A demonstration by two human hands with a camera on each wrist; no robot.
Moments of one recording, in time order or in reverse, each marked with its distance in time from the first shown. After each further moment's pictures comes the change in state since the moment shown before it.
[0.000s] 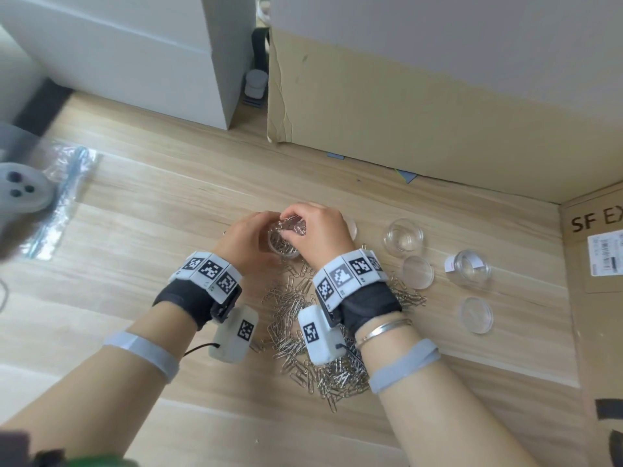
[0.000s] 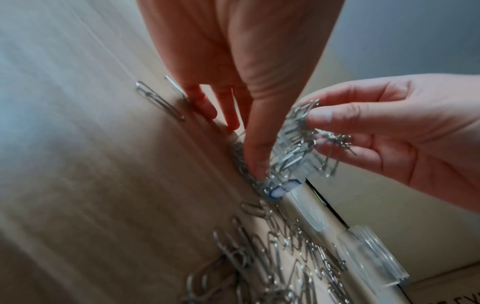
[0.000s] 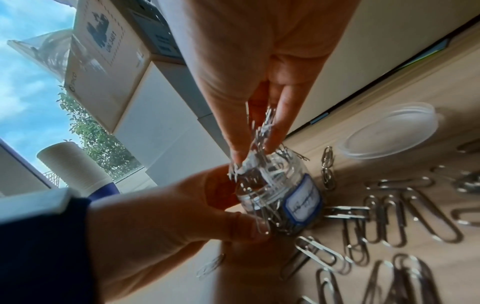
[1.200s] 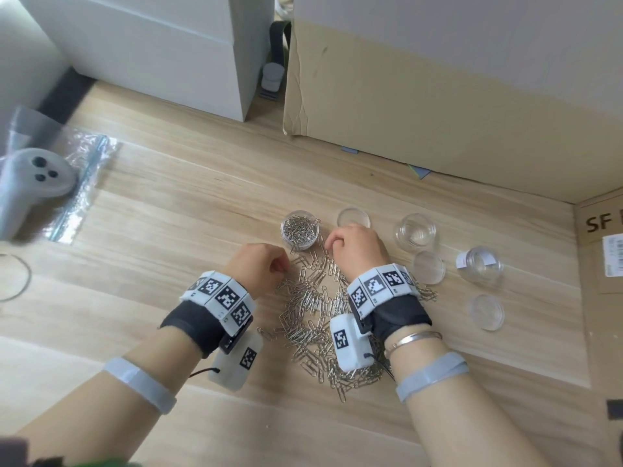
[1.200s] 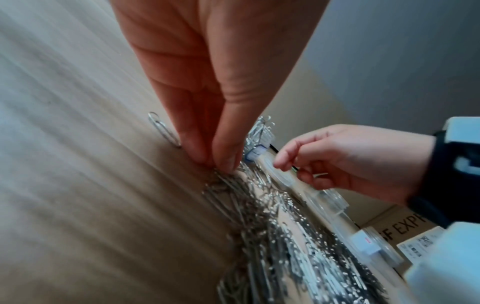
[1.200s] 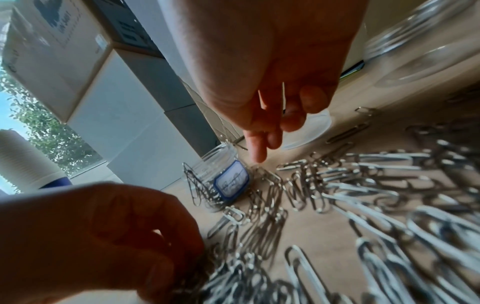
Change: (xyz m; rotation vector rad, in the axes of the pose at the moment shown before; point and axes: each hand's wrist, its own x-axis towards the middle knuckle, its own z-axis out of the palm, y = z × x) left_hand -0.040 -0.001 0.014 0.132 -0.125 -0.075; right_hand -0.019 0.044 0.005 -0.195 -0.106 0.194
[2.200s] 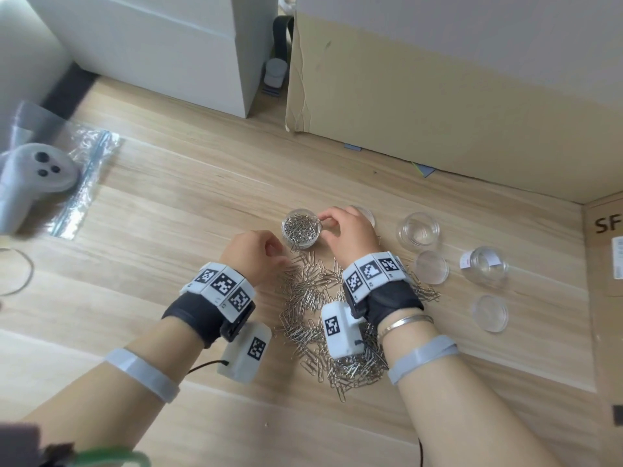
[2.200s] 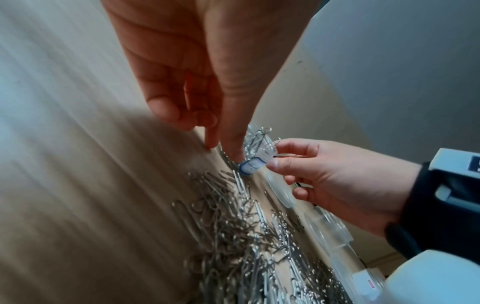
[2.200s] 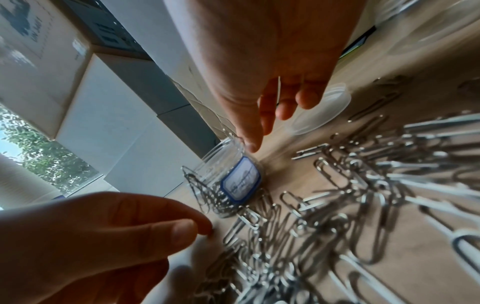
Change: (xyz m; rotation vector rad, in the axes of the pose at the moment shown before) left_hand 0.008 0.001 -0.004 -0.073 0.146 -0.225; right_hand 0.013 -0.007 0.005 0.129 0.049 -0.068
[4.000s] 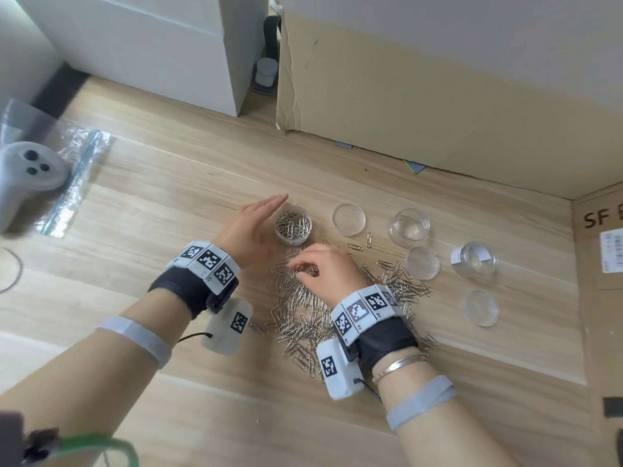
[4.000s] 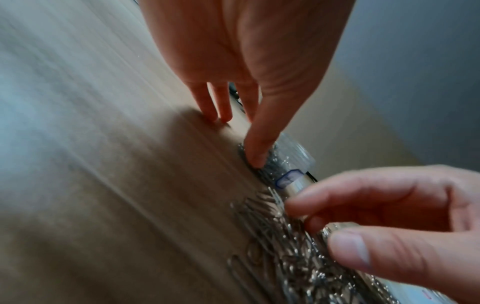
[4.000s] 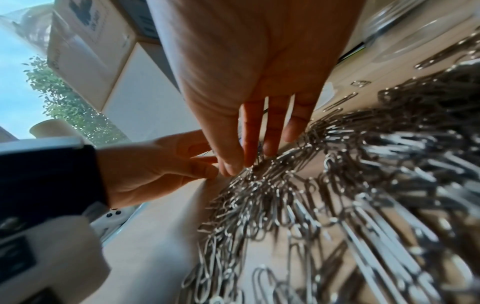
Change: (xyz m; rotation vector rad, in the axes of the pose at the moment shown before) left_hand 0.021 -0.004 -0.009 -0.019 -0.079 0.313; right_hand -0.046 0.005 0.016 -0.003 -0.233 -0.134
